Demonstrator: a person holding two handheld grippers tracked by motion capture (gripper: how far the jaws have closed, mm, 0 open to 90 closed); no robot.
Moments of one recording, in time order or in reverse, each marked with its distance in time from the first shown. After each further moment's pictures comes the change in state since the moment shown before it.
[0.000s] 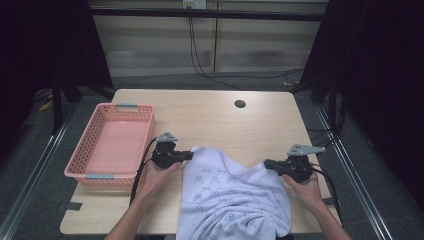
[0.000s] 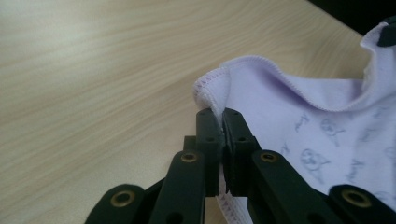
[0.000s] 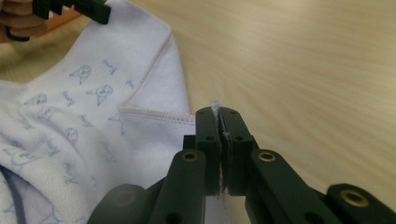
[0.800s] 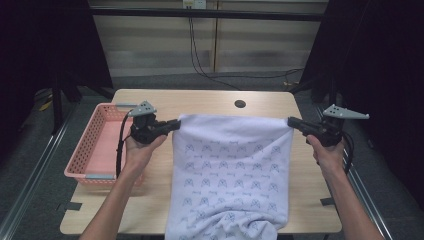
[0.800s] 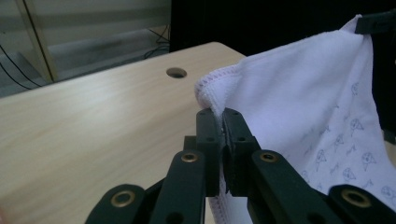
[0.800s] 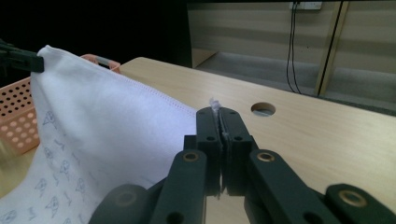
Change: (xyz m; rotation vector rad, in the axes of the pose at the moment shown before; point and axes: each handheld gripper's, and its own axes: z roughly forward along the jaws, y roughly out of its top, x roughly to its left) left arm -0.006 0.087 -0.083 -0.208 0.083 0.092; right arm -0.044 0.091 -0.061 -0.269 -0.101 0.033
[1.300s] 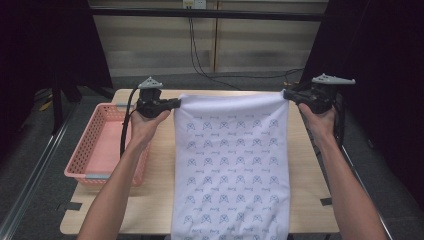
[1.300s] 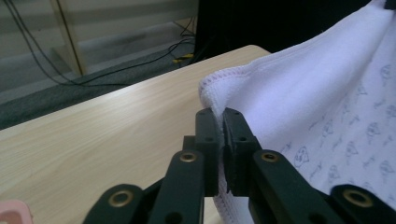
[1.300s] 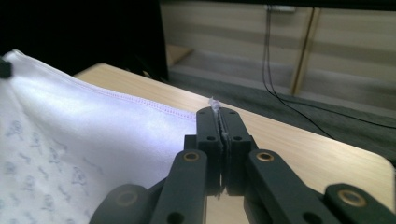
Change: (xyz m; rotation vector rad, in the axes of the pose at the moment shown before) left arm 0.045 0.035 0.049 0.055 0.098 -0.026; right arm -0.040 0.054 0.059 0.055 -0.096 -0.022
